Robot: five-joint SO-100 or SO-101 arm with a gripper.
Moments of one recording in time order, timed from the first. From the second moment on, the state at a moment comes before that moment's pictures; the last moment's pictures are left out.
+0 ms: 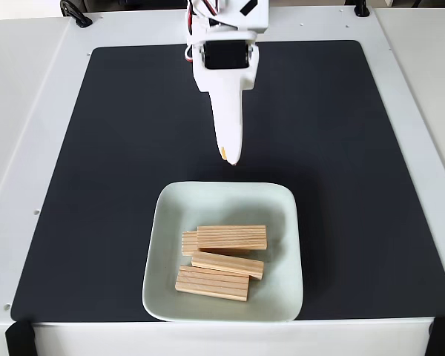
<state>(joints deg) -10.5 91.0 97.1 35.6 -1.1</state>
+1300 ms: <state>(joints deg) -15.6 189.8 180.7 23.0 -1.1</state>
